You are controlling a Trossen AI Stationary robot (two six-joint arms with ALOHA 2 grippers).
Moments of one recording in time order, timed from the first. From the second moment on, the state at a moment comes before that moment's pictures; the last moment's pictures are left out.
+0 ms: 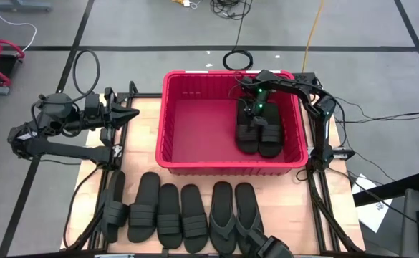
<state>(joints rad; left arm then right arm) 0.05 0.62 1.10 -0.44 -0.09 -0.11 -0.77 2.01 1.49 -1.36 -0.73 -0.97</state>
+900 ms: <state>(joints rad) 0.05 0.62 1.10 -0.44 -0.09 -0.11 -0.79 2.01 1.30 -1.21 -0.70 -0.93</state>
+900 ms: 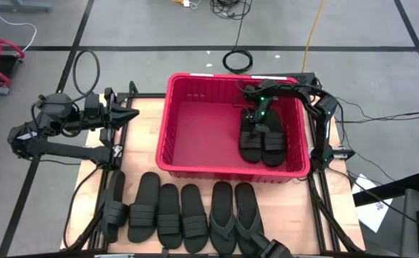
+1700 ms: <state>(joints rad) 0.05 0.62 1.10 -0.44 -0.05 -0.14 -0.75 1.98 1.30 -1.12 -0.49 -0.80</state>
